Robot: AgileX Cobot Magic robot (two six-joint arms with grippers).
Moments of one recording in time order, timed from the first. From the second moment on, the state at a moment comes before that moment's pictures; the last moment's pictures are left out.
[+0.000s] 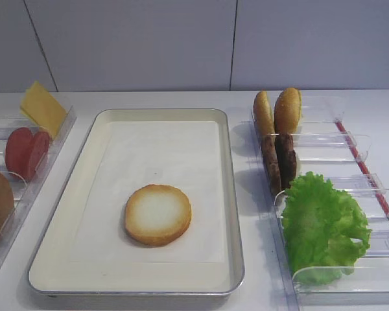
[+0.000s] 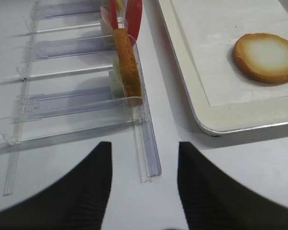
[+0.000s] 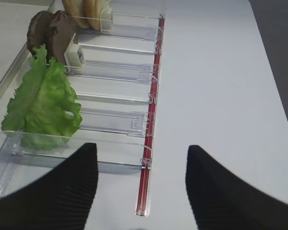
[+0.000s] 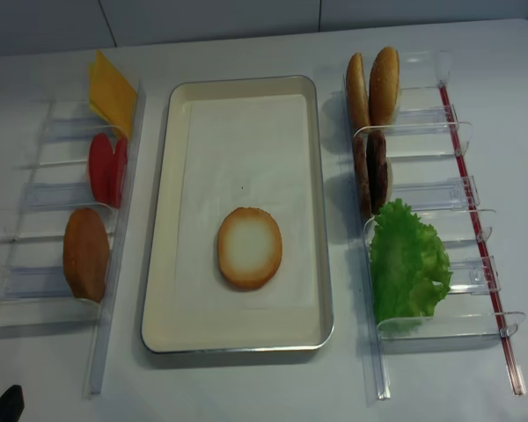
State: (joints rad) left arm -0.11 -0.02 -0.49 0.00 1.19 -0.02; right arm 0.10 -0.02 -0.47 0.01 1.14 -0.02
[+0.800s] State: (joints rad) left arm -0.11 -0.02 -0.49 0.00 1.19 -0.02; right arm 0.10 -0.02 -0.47 0.09 1.14 -0.04
